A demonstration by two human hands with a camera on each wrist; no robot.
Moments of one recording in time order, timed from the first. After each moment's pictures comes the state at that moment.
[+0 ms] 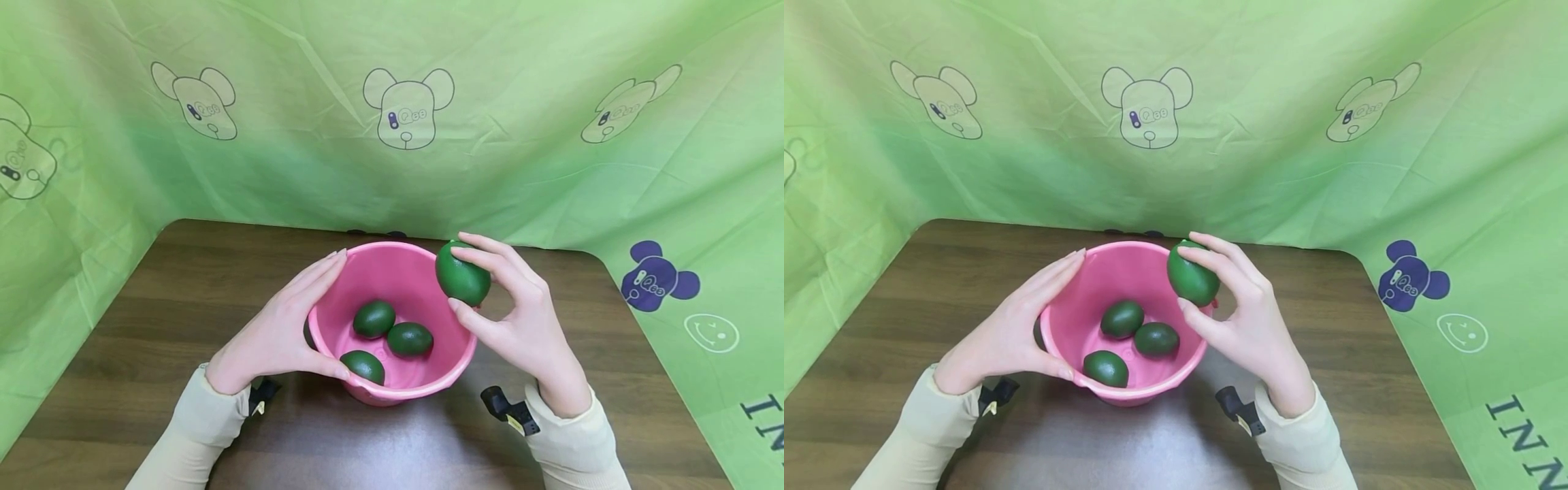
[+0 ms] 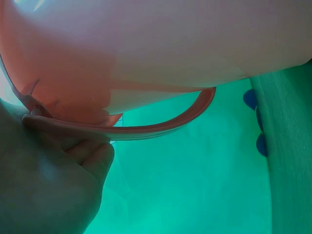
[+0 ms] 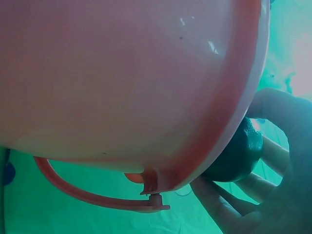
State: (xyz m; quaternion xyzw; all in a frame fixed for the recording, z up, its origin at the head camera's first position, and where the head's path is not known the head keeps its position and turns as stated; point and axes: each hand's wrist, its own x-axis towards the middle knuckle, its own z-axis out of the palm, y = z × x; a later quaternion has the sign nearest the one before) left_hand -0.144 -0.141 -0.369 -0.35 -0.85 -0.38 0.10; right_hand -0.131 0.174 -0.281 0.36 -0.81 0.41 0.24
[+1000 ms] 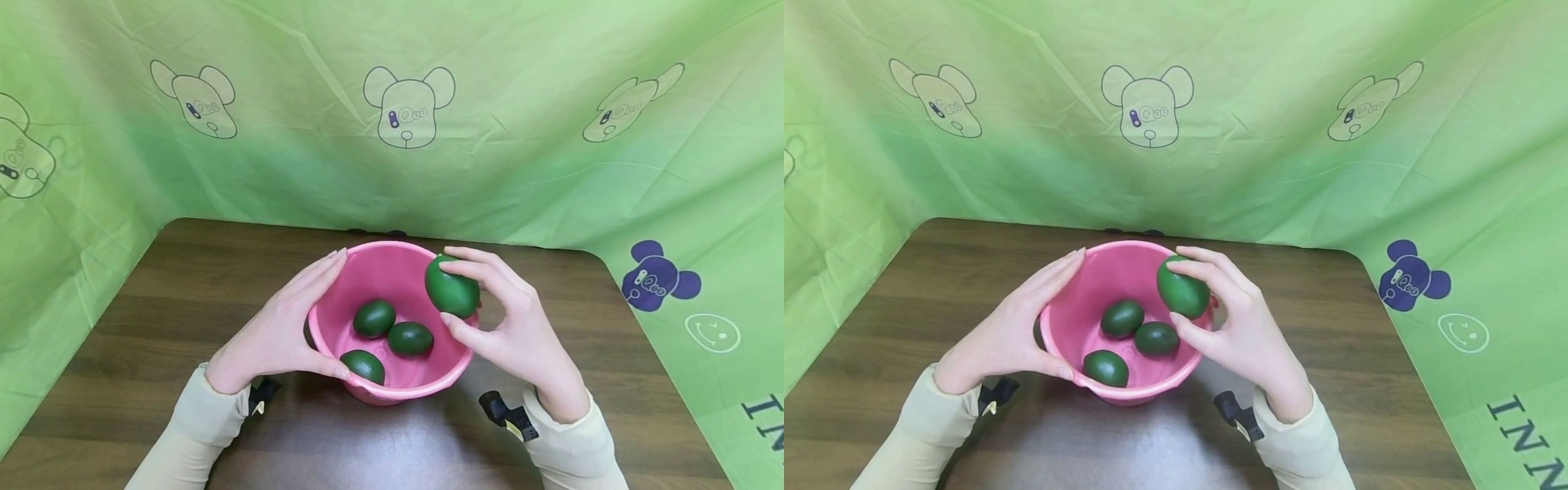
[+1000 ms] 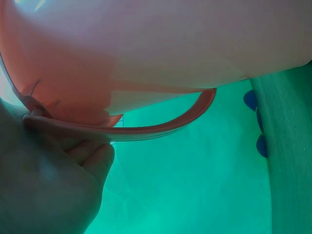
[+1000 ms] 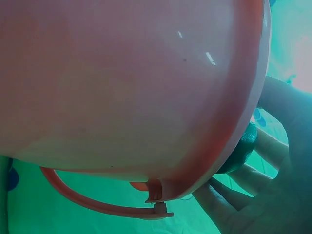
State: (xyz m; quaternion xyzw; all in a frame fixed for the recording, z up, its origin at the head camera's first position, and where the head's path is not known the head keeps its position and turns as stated) left_hand -0.145 -0.141 -0.369 -0.35 -0.85 -0.38 0.11; right_hand -0.128 0.171 -0.285 0.39 -0.80 0.41 0.20
